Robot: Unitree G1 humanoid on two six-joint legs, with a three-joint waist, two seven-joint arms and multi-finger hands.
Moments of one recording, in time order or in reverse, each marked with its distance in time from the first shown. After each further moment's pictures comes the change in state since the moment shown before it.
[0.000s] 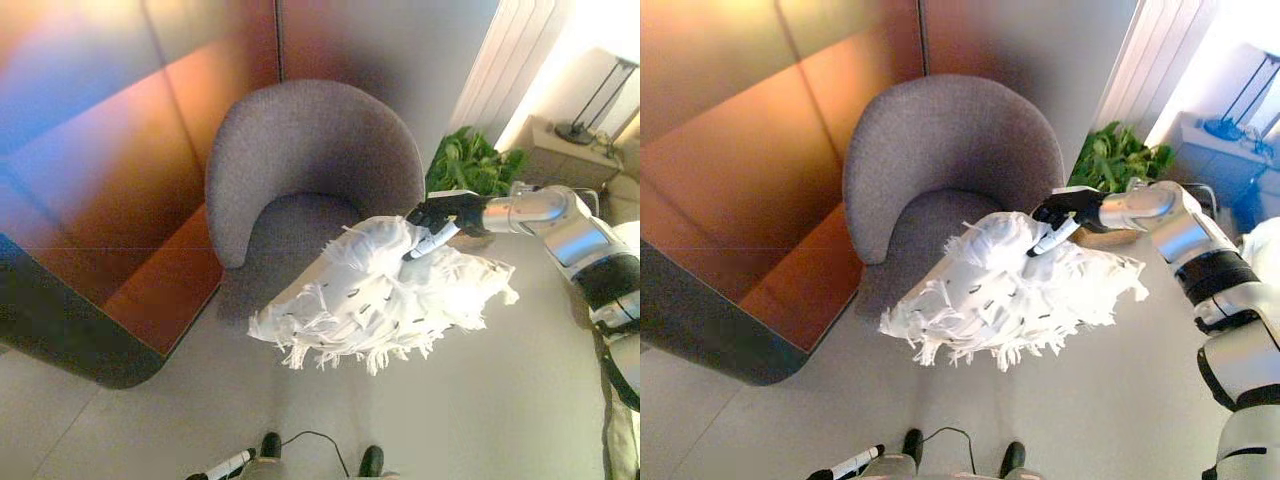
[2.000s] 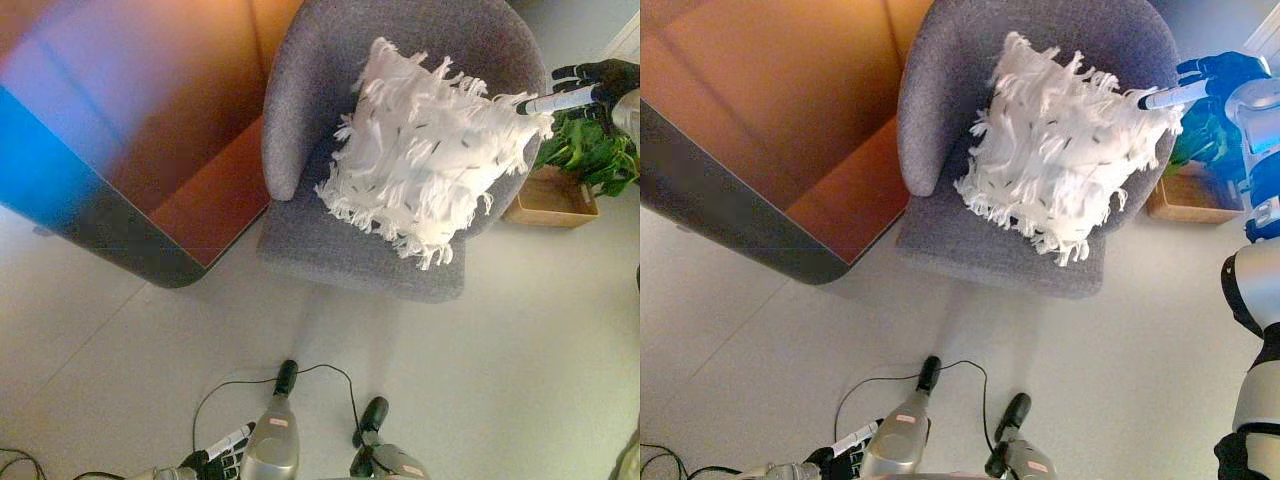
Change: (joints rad) left arm -0.043 0.049 -0.085 -0.034 -0.186 -0.011 -0.085; right arm -0.519 -0.070 0.113 0.580 0.225 0.217 -0.562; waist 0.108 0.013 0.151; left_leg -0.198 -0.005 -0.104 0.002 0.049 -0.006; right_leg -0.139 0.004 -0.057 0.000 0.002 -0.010
